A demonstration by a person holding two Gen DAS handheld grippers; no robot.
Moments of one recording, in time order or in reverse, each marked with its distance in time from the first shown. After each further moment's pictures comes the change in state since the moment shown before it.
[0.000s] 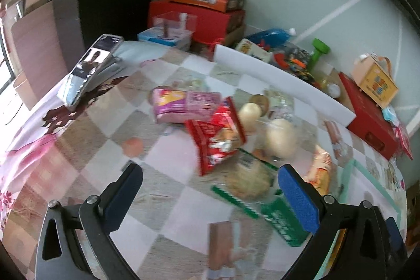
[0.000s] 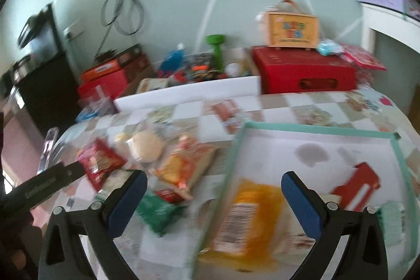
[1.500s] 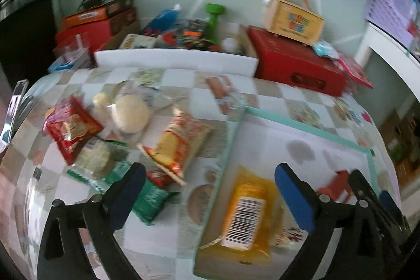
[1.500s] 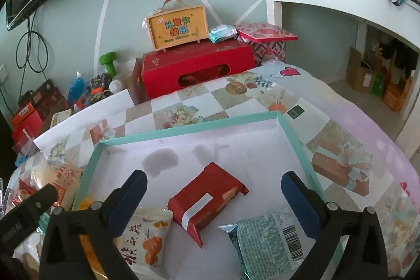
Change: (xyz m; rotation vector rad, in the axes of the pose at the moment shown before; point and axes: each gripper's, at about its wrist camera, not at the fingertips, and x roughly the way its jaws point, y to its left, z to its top) left arm -0.016 -0.171 -0.056 0.328 0.040 -0.200; right arm -0.025 -0.172 -0.008 0.276 -0.001 -0.346
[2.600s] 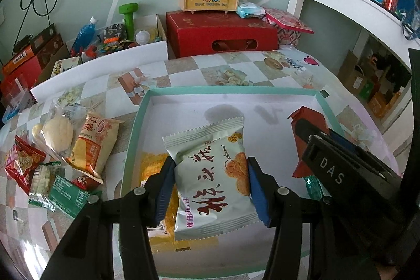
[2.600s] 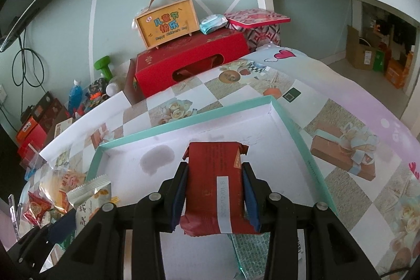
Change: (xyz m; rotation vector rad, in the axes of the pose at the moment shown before) left arm -0.001 -0.085 -0.031 0.339 0.064 -0.214; right arm 0.004 -0.018 -0.001 0.095 0.048 0.041
